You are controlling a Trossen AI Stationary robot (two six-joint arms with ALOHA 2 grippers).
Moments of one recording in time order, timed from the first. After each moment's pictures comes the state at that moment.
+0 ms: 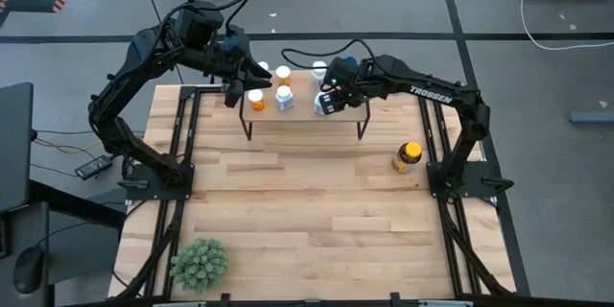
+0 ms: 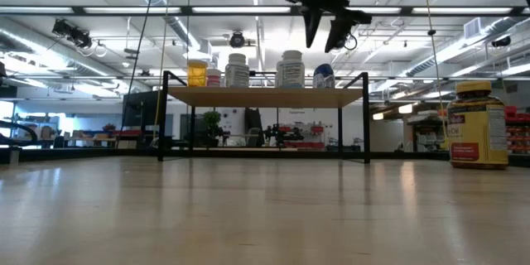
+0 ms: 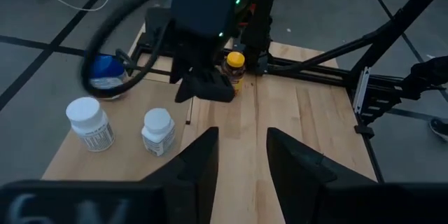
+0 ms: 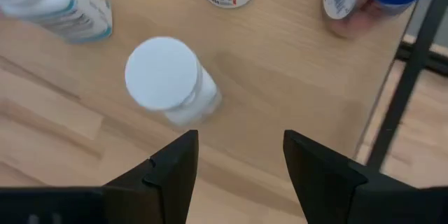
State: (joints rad) left arm 0.53 1.51 2.09 -1.14 0.45 0.12; right arm -0.33 1.76 1.88 -1.29 0.26 0.81
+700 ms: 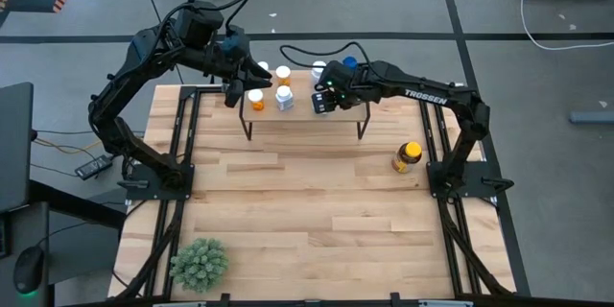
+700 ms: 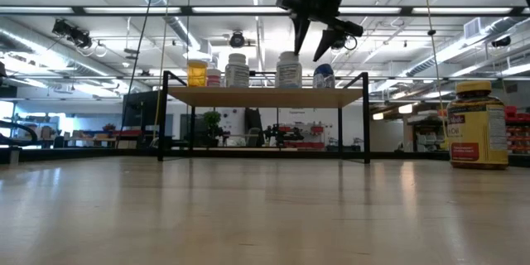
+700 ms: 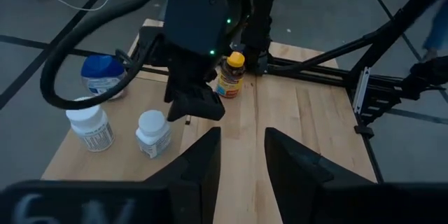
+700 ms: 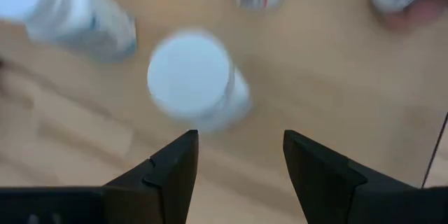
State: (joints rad) left arm 0.53 1.51 2.09 -1.14 0.45 0.11; right arm -0.32 1.76 1.78 -1.10 0.23 0.90
